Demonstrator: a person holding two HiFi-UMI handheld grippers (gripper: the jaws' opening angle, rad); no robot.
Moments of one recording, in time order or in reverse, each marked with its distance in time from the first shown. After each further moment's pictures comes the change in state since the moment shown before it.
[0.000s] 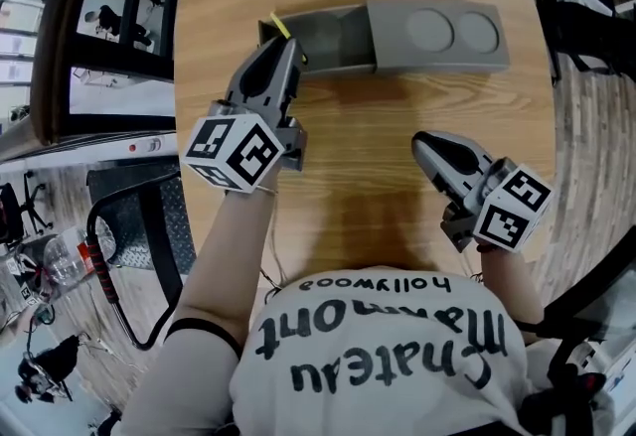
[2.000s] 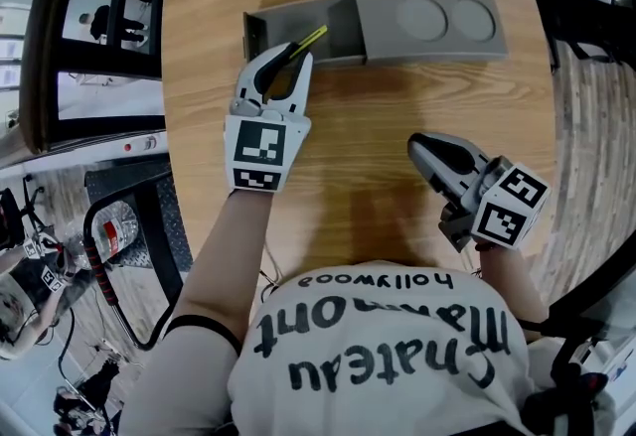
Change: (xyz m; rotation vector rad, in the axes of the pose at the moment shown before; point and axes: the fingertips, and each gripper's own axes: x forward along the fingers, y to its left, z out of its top) left arm 0.018 -0.008 -0.063 0.596 0.286 0.016; right arm -0.002 -0.012 -0.018 0.064 0.031 -0.003
